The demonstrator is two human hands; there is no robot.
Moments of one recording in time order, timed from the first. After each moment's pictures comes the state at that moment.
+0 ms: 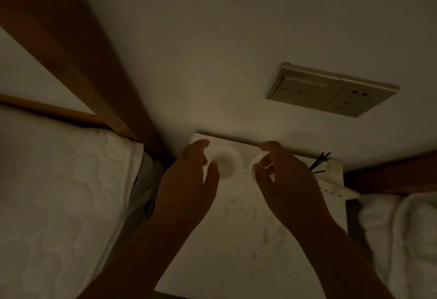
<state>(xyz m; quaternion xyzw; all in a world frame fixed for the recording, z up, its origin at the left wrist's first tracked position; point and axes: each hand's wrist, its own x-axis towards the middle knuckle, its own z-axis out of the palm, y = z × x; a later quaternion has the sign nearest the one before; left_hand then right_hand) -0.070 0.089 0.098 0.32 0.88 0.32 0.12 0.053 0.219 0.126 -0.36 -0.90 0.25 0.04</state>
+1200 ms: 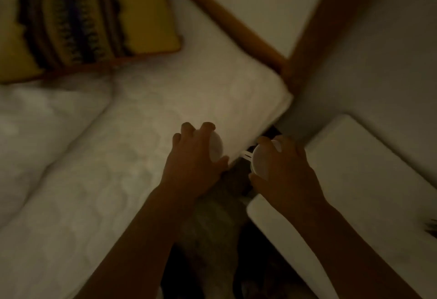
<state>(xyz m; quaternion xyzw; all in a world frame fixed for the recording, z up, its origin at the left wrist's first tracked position) -0.077 -0.191 0.053 0.03 0.97 0.23 0.12 -0.033 -0.003 0.067 -0.04 -0.97 0.18 -0.16</state>
